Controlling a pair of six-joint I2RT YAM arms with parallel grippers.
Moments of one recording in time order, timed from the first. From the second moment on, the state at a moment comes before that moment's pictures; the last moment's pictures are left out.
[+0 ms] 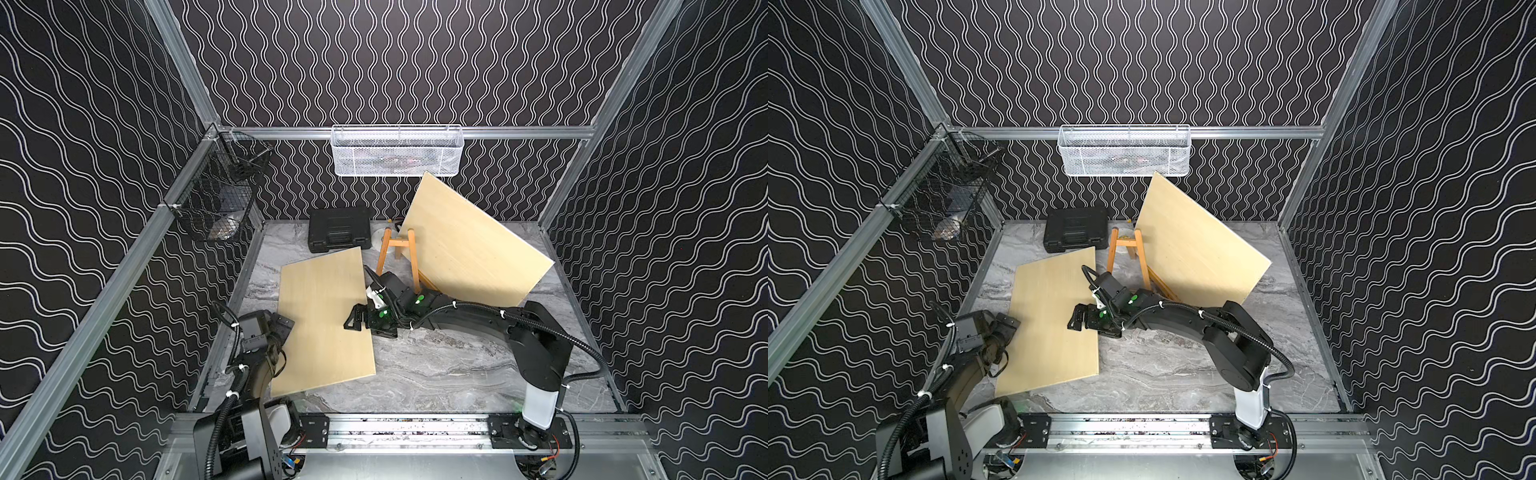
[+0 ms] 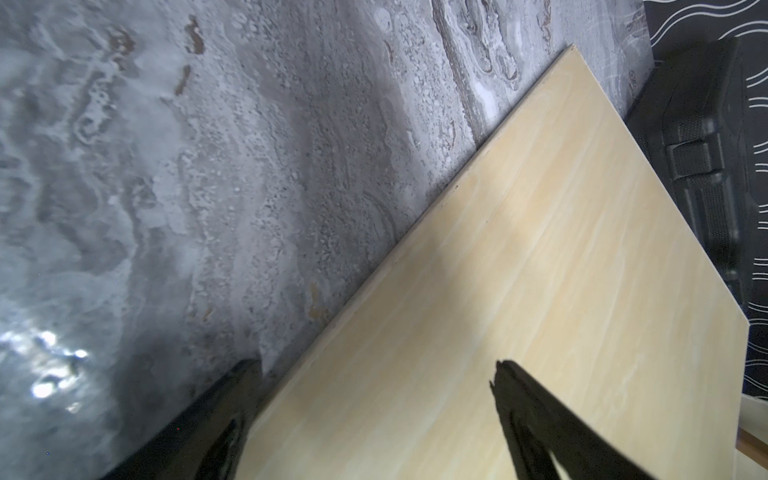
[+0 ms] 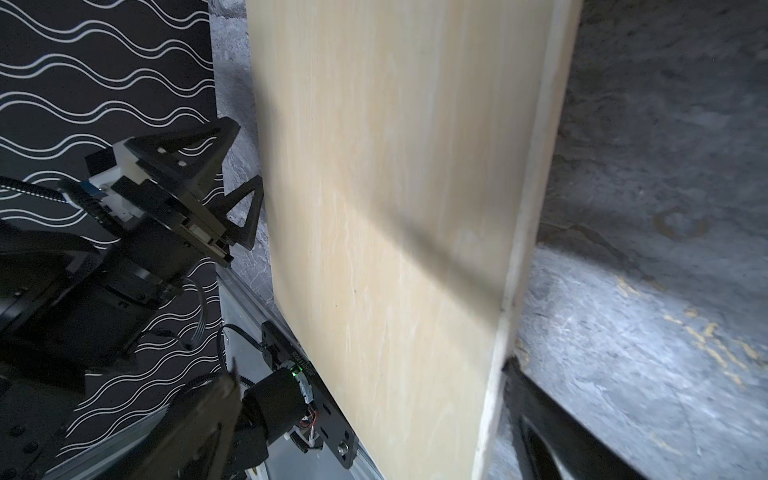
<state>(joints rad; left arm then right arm) 0.42 1.06 0.30 -0.13 0.12 -0.85 0.97 1.88 1.34 -0.31 -0.36 0.97</state>
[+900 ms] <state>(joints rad) 0.38 1.10 0.31 -0.08 0.21 -0.89 0.93 1.86 1.24 -0.20 -0.38 1.00</state>
